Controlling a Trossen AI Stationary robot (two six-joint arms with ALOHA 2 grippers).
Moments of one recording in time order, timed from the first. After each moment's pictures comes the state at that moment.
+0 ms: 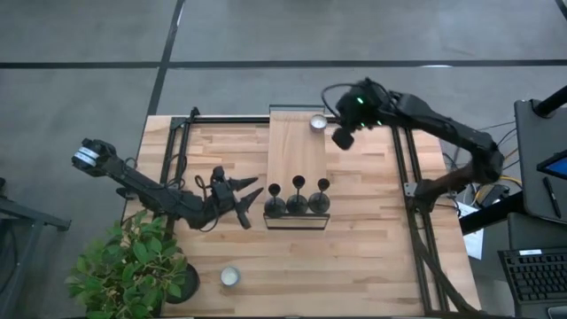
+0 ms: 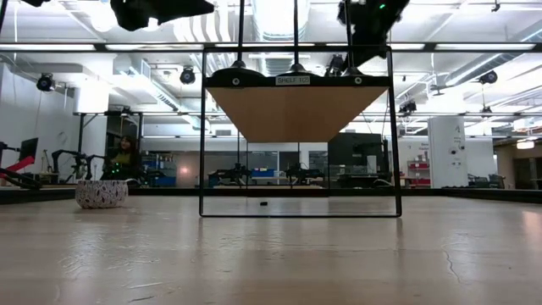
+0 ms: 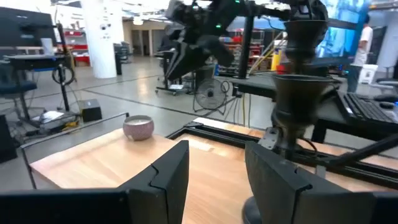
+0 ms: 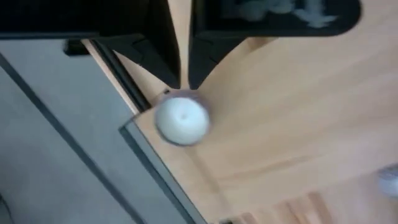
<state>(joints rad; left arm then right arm) -0.45 1.19 0.62 0.69 -0.97 0.00 -0.49 1.39 1.46 -0.90 0.10 -0.01</state>
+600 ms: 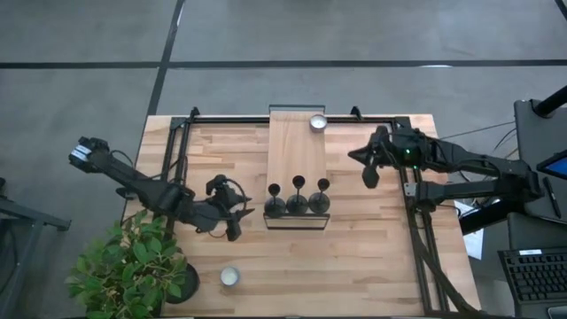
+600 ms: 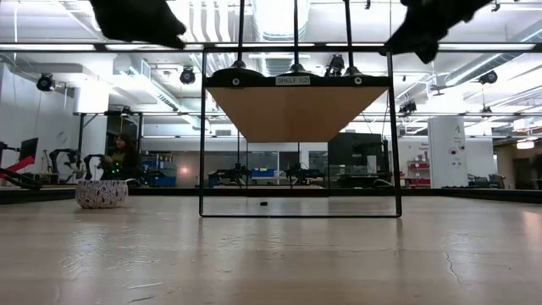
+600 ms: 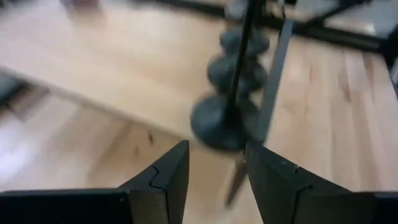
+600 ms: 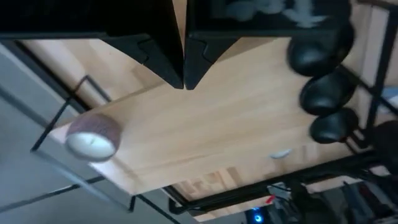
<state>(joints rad) -0.46 1.12 0.86 -0.37 -0.66 -0.55 -0.22 0.81 0.82 -0.50 0.10 0.18</state>
